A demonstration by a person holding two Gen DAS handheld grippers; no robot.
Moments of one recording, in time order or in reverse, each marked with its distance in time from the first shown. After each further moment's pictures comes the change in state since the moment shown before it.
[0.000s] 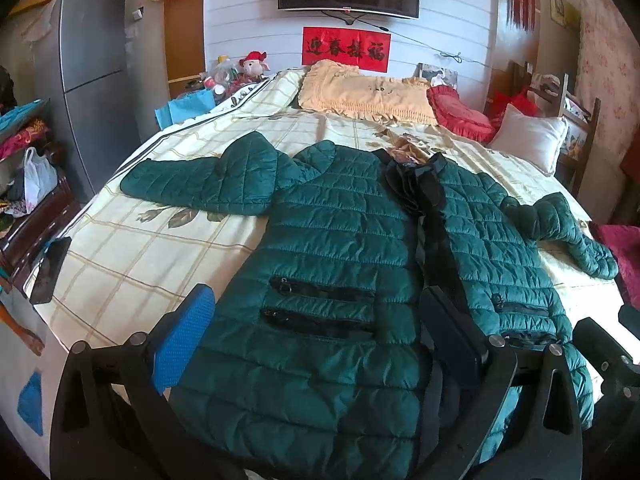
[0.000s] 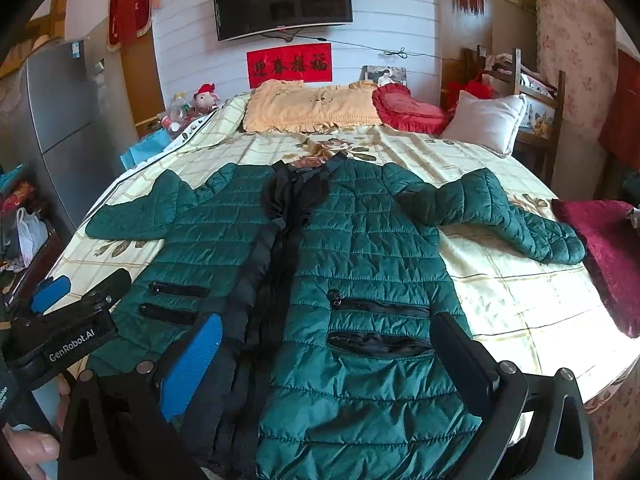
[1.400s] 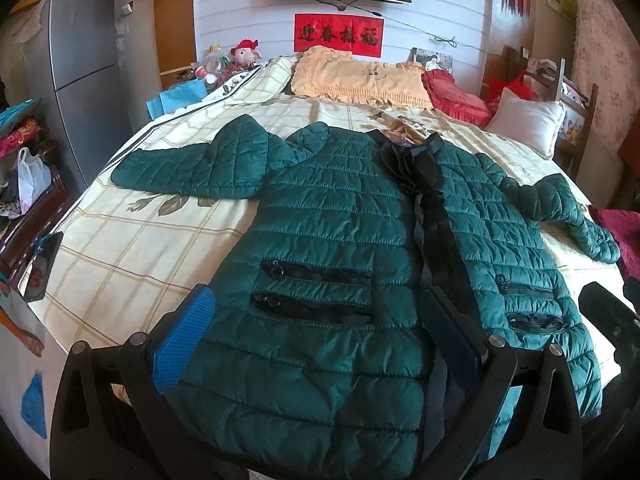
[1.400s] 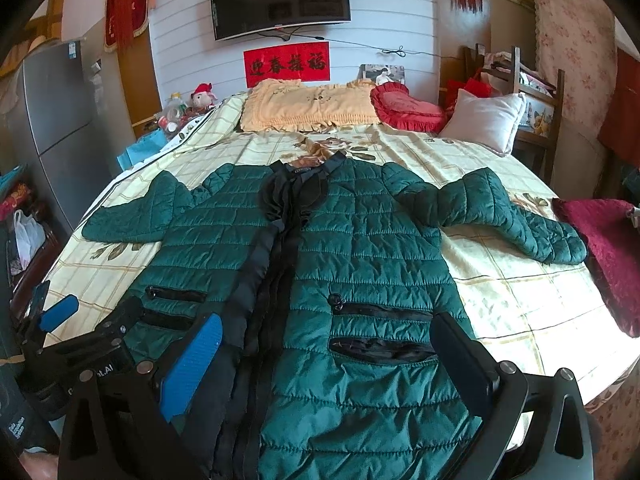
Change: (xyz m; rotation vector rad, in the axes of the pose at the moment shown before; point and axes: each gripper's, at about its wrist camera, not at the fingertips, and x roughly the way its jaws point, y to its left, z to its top) left arm 0.013 -0.009 -0.013 0.024 0.039 -0.005; right arm 0.015 0.008 0.002 0.006 0.008 -0.002
